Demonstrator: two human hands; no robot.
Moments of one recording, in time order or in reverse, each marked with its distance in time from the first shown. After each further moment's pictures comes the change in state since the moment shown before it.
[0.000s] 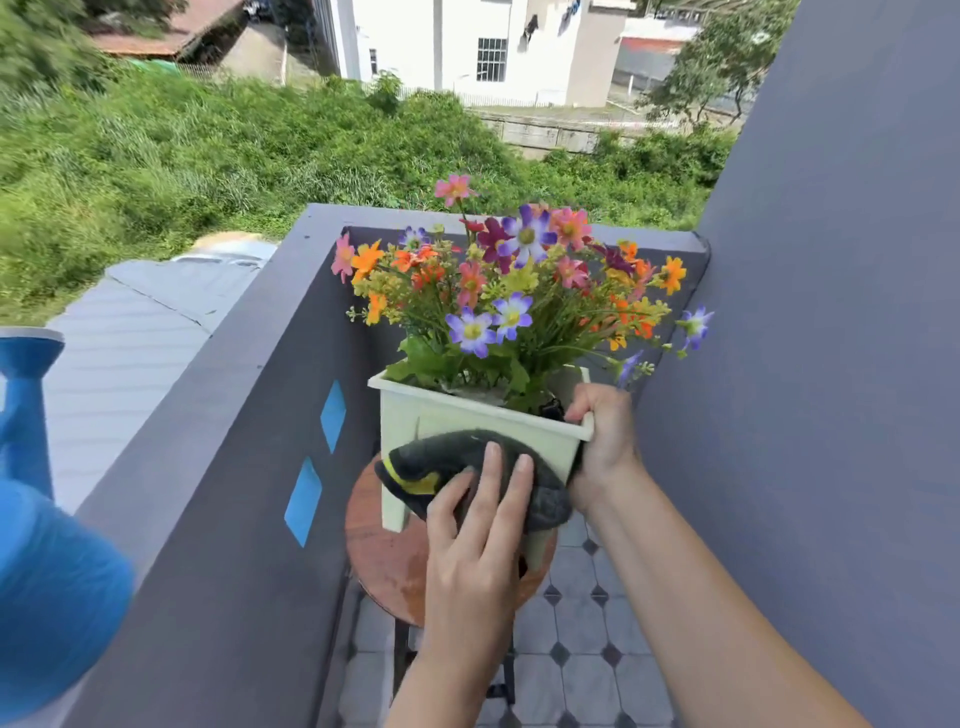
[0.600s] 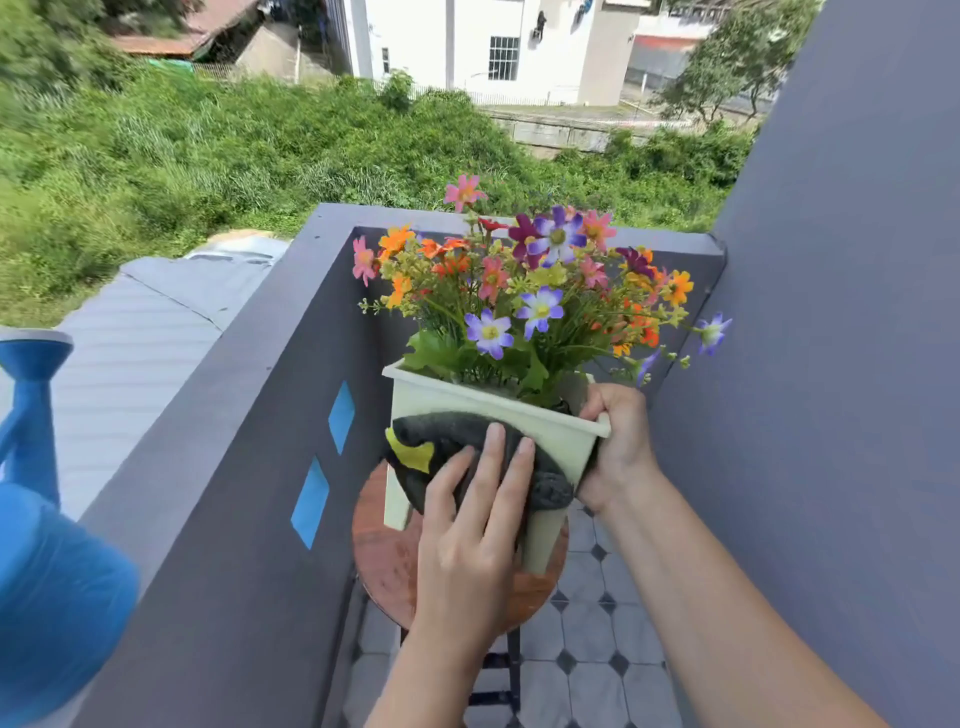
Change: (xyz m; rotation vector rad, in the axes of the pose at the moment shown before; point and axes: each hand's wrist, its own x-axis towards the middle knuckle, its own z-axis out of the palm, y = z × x) left_hand 0.023 -0.016 0.000 0.029 0.028 0.002; right_hand 0.029 0.007 -0.007 0.008 -0.077 0.112
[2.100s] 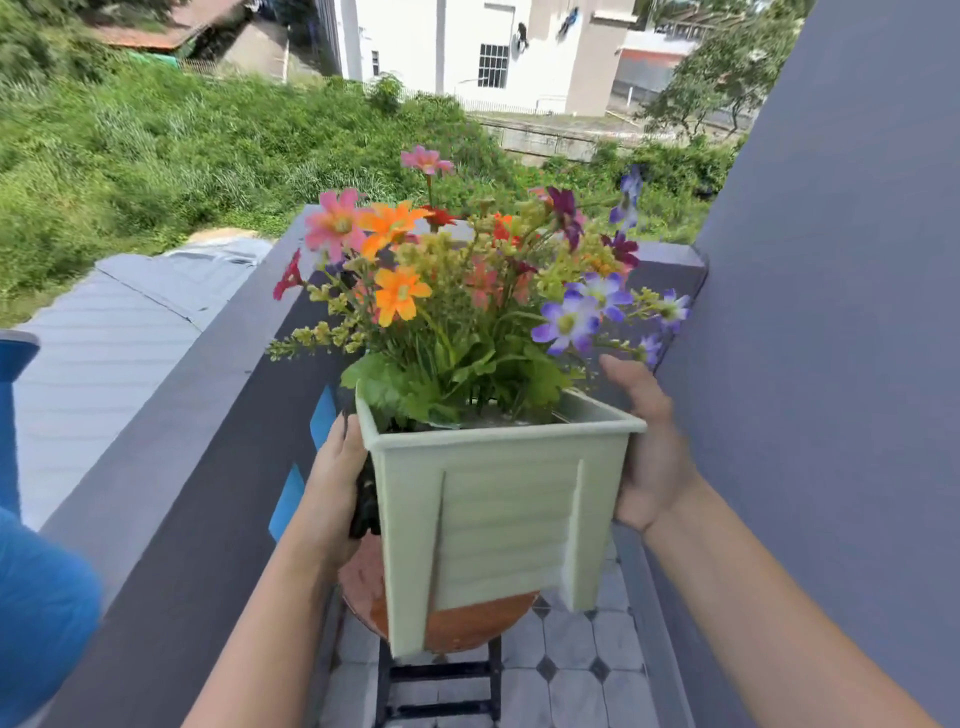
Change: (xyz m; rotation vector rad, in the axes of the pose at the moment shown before) left_hand 0.040 -0.093 0.000 -1.153 -0.306 -1.046; right_hand -0.037 -0.037 -0.015 -0.045 -0.324 0.079
